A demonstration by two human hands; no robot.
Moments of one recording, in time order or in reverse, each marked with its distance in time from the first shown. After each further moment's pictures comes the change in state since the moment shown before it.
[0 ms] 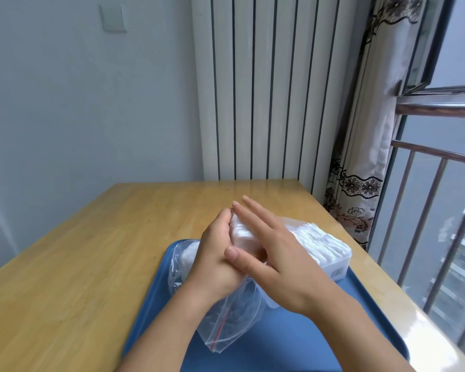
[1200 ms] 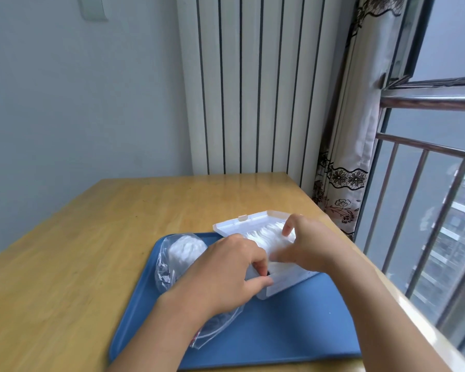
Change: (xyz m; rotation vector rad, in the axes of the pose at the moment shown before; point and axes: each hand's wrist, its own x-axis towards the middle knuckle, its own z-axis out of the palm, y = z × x) left_hand -0.006 -0.017 0.003 0.948 -0.405 0.322; right_hand 0.006 0.054 -0.039 -0.319 -0.218 0.726
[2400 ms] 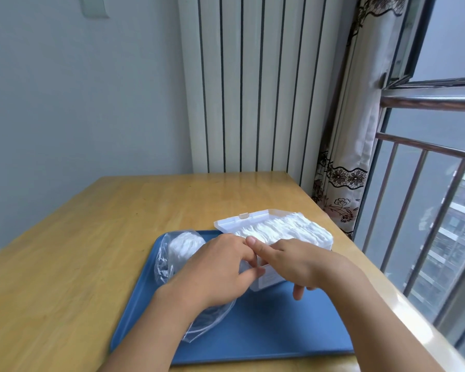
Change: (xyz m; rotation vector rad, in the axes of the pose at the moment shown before) left_hand -0.001 -0.013 0.004 -0.095 -0.003 -0.073; right_hand -0.023 -0.021 0.007 -0.021 -0.378 -0.048
